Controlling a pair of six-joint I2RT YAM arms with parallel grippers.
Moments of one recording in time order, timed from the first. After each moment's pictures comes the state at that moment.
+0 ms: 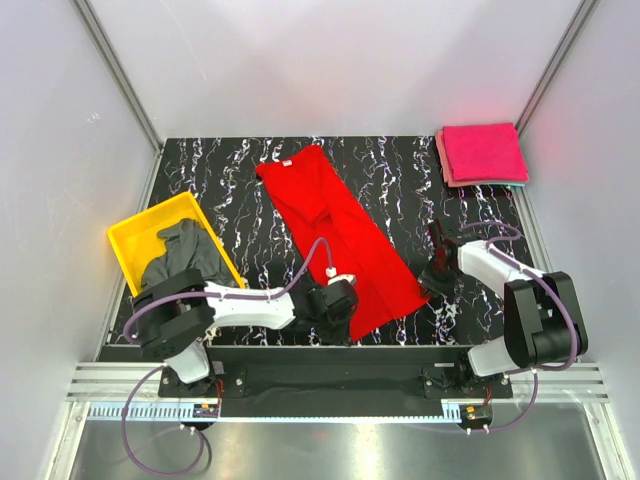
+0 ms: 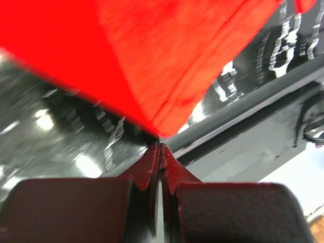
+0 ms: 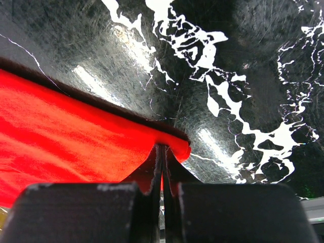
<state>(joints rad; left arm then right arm) -1.18 1.63 0.83 -0.23 0.08 -1.00 0.20 1.46 0.75 -0.67 0.03 0.83</state>
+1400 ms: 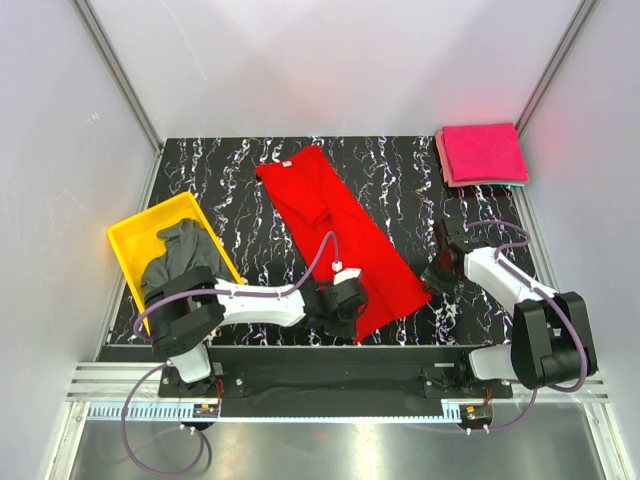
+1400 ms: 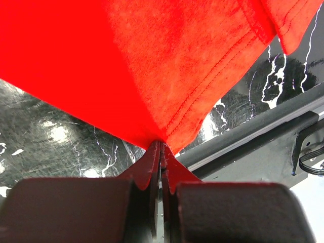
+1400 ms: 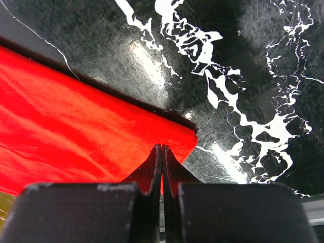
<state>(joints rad) -1.20 1.69 0.92 -0.29 -0.04 -1.00 0.20 1.35 0.73 -0.67 0.04 0.85</state>
